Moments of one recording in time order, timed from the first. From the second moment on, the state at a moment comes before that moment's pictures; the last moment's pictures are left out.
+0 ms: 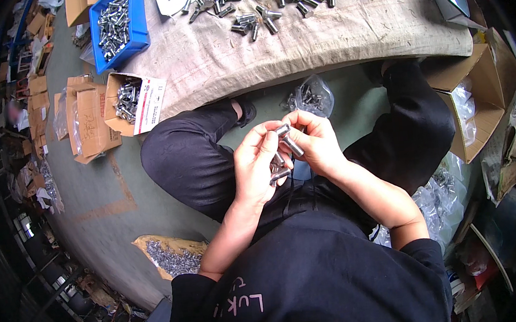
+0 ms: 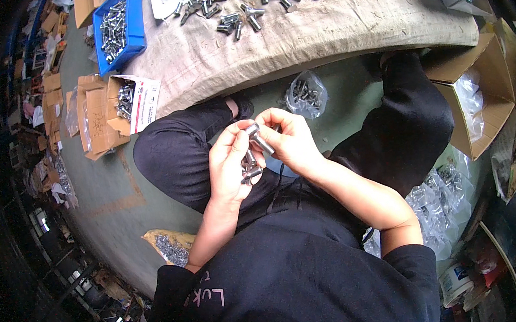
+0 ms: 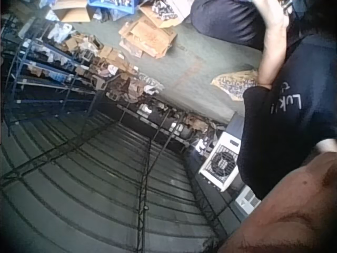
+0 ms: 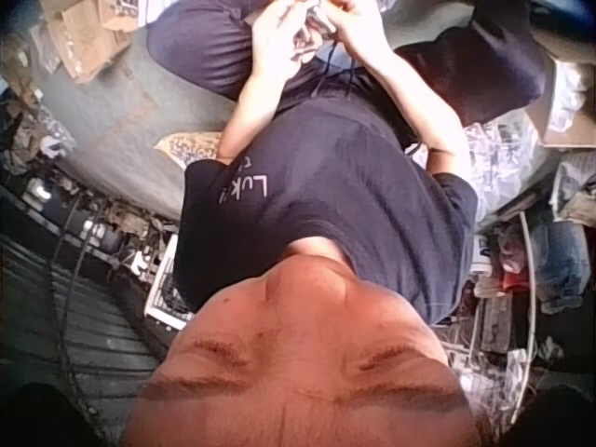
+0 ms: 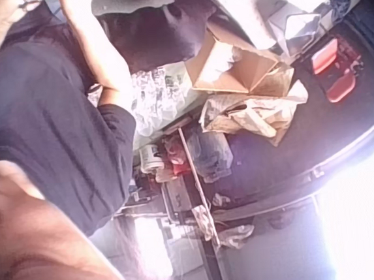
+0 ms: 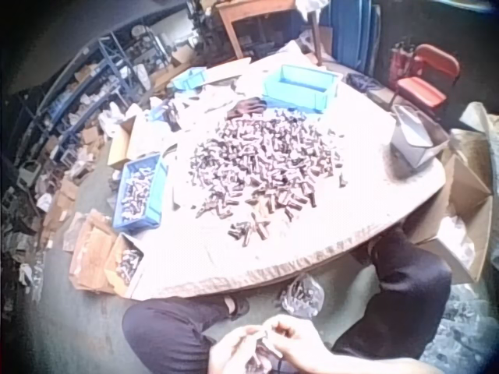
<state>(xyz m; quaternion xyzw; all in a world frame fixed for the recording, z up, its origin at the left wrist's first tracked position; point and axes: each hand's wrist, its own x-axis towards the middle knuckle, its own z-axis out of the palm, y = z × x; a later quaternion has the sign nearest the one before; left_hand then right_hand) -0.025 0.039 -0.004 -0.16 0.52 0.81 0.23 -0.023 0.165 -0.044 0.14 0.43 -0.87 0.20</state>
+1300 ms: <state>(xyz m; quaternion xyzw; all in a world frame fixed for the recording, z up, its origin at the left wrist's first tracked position) -0.023 0.022 0.008 -0.09 0.62 0.76 0.15 -0.025 0.172 -0.032 0.11 0.32 -0.92 0.20</state>
